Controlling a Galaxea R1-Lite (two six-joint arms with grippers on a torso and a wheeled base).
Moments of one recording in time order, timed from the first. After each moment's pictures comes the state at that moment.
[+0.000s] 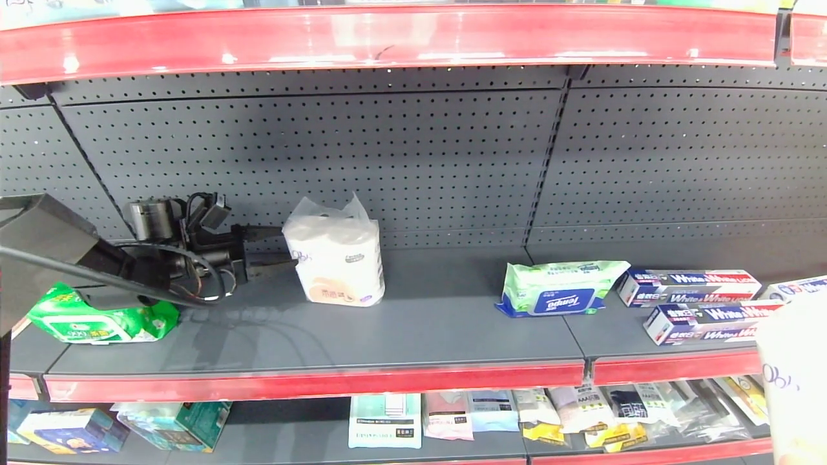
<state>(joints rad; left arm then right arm) 0.14 2.30 -1.22 -0.77 -1.23 0.36 -0.16 0.55 -0.36 0.11 -0.01 -0.30</state>
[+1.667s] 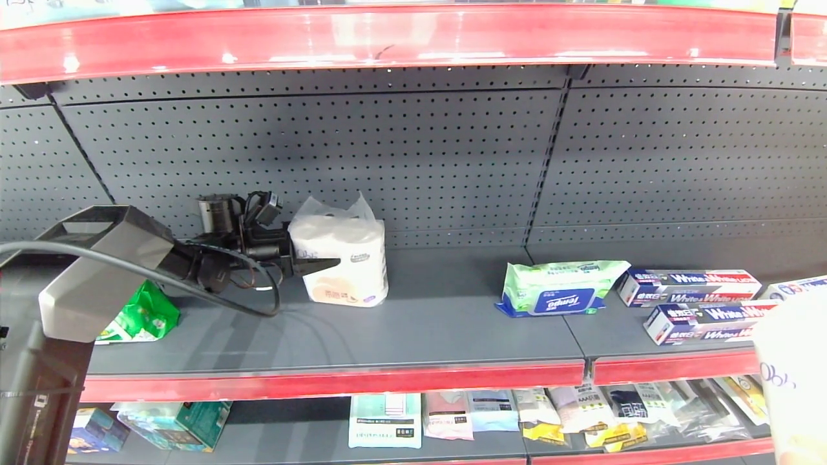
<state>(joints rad) 0.00 2.47 -1.47 -0.77 -1.28 0.27 -0.16 0.58 -0.37 0.10 -0.02 -0.33</state>
